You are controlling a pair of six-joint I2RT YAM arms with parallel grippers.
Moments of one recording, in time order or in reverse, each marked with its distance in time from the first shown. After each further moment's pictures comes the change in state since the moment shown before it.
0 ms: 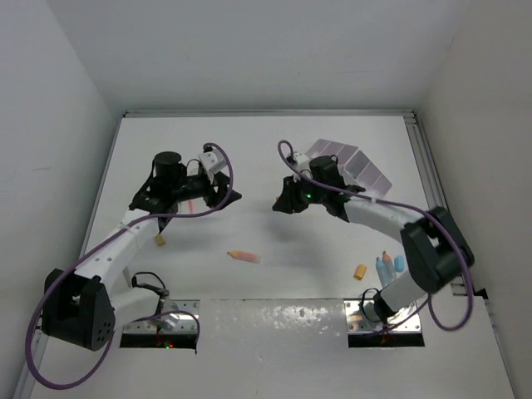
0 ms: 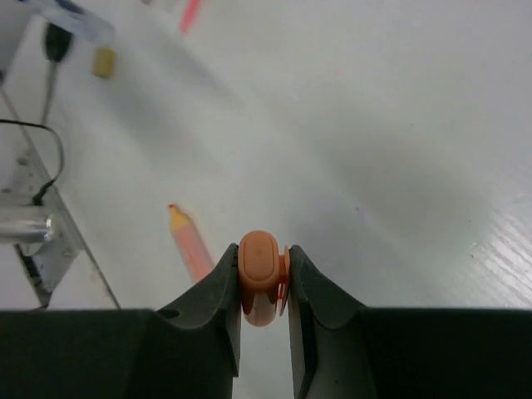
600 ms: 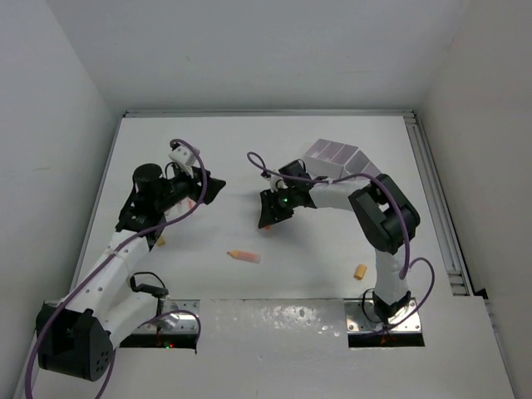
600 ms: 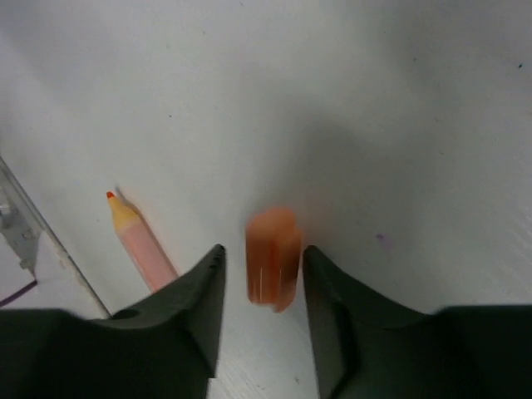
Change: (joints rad) left arm 0.085 -0.200 -0.127 0.143 -0.285 -0.317; right arm 0.076 0.501 0.312 -0.275 -0.027 -0.019
